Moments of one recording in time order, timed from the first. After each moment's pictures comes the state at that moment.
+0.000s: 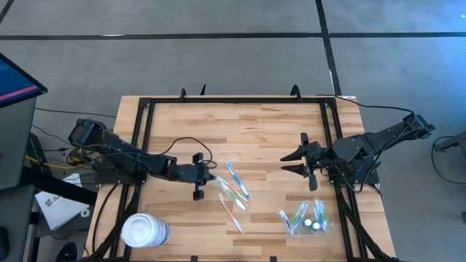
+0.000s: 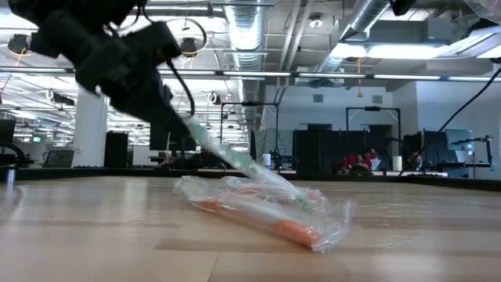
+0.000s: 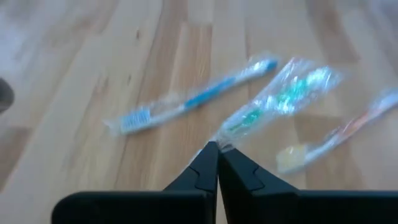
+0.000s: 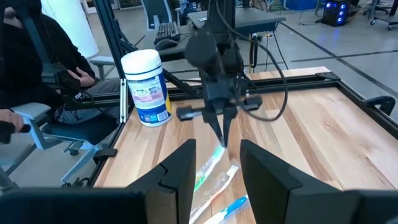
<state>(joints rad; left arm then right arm) -0.27 1.42 0.54 0.21 -0.32 -0.19 0.40 0.80 0.74 -0.17 0.34 0.20</state>
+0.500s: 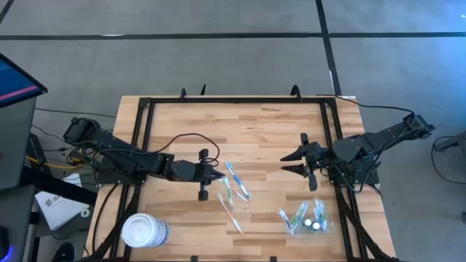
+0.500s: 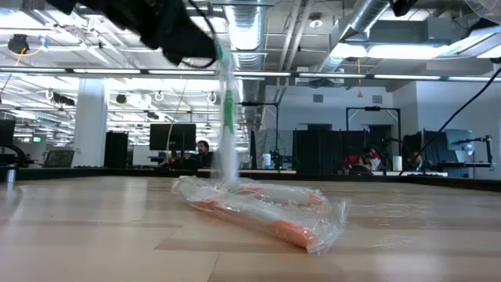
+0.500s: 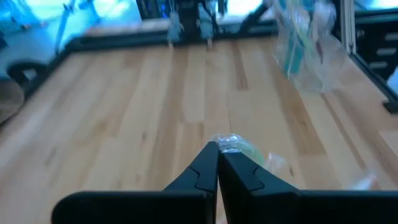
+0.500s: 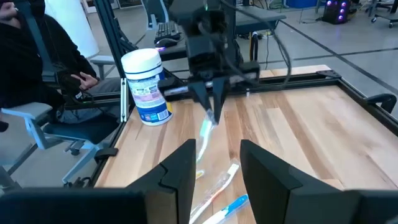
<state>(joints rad) -0.30 1.36 0.71 0.21 -0.38 -0.06 0.40 0.80 0.74 -0.18 0.33 0.21</state>
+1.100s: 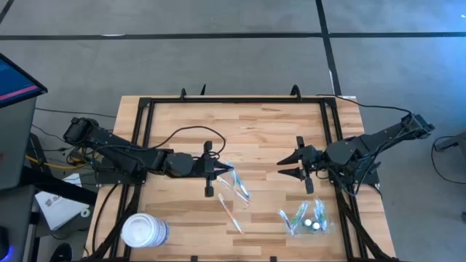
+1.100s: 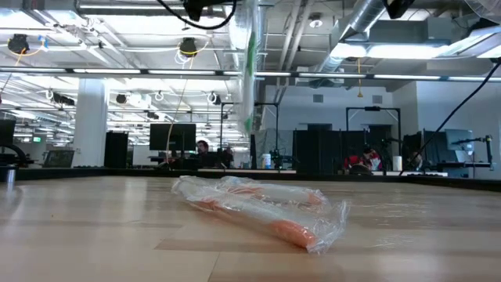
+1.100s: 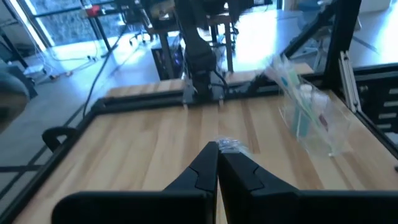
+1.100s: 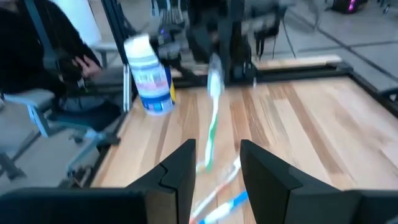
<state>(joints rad) -0.30 1.36 0.88 0.24 -0.42 0.07 0.40 0.86 0.74 -0.16 0.31 0.21</state>
